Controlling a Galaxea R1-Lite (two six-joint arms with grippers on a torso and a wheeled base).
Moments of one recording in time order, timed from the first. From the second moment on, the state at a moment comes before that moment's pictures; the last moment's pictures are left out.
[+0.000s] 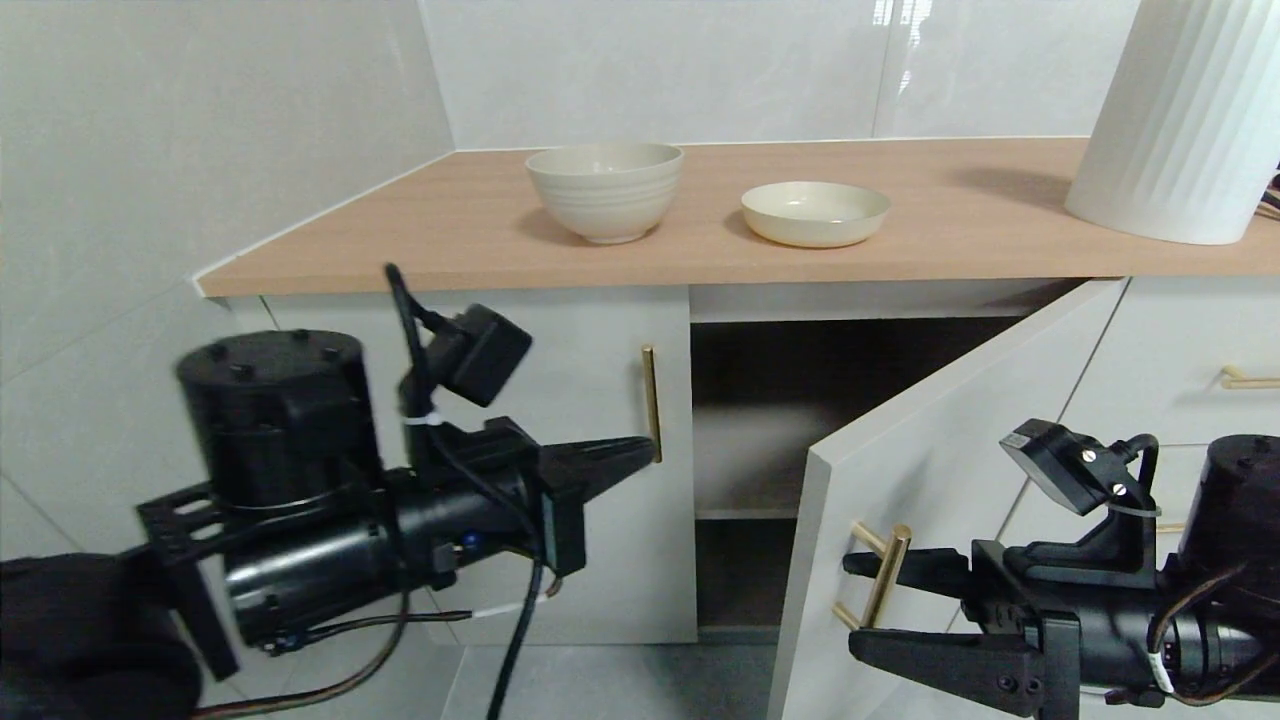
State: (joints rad) left arm -0.62 1.63 -0.64 -0.81 -0.31 -0.14; right arm 0.57 1.57 -0.31 -1.13 0.78 0.40
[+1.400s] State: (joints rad) left arm -0.75 2.05 -0.82 -1.00 -0.51 -0.26; right arm 0.43 1.35 -0.28 -0.92 0.75 0.36
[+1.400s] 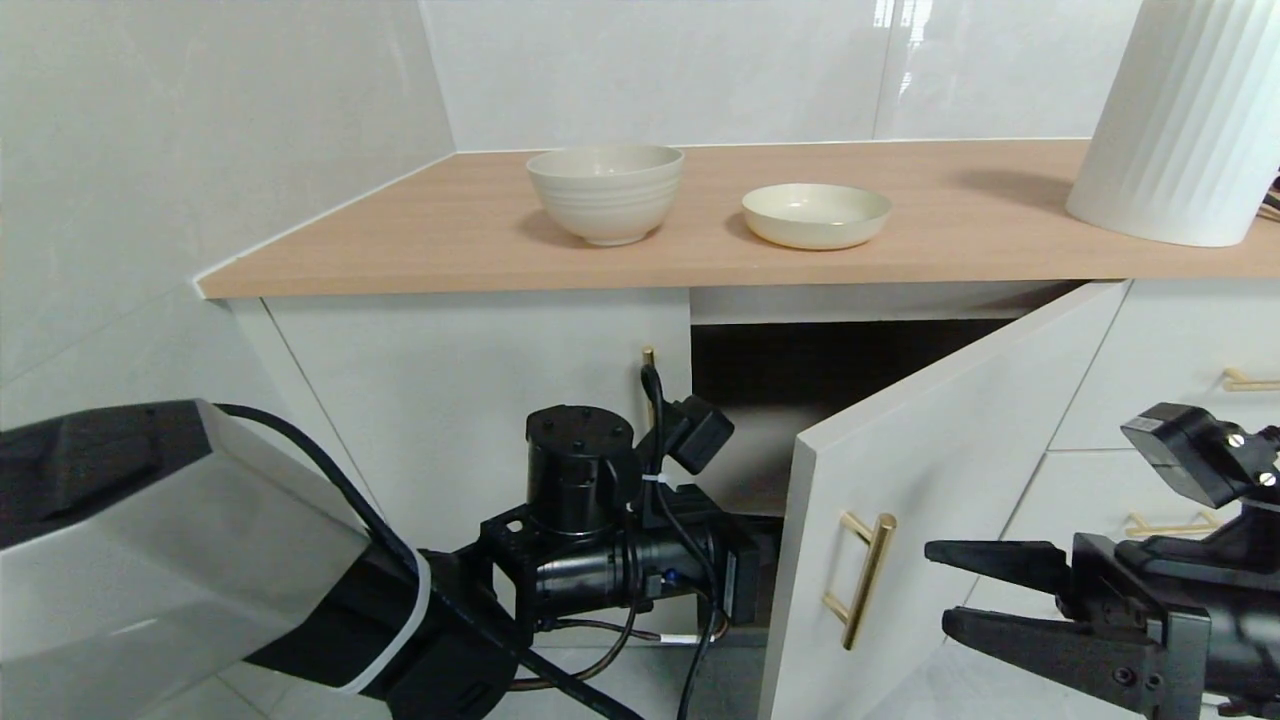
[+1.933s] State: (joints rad) left arm -0.75 2.06 -0.85 -1.00 -0.50 -0.26; right arm 0.44 1.01 -0.41 -0.32 0.24 0.12
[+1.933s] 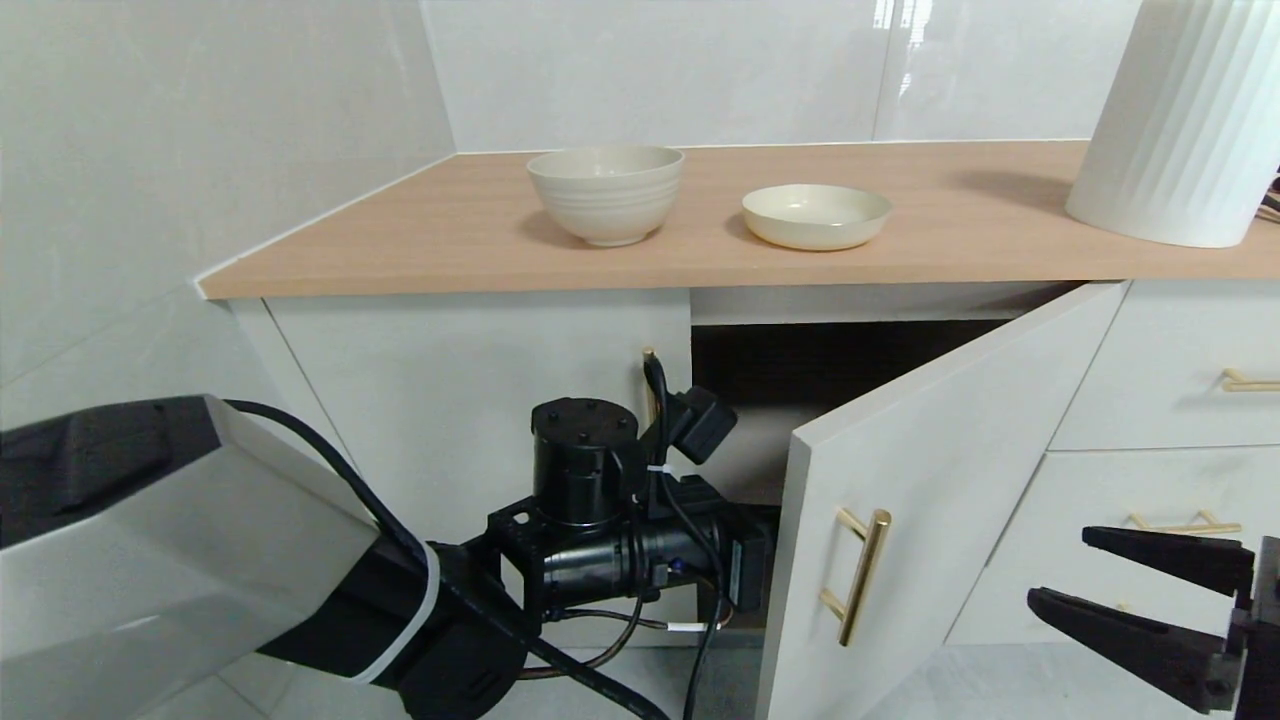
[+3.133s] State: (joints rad) left arm -0.80 2.13 -1.04 -0.85 -0.45 -0.31; right arm 0.45 0.83 -0.42 -0.23 0.24 0.12
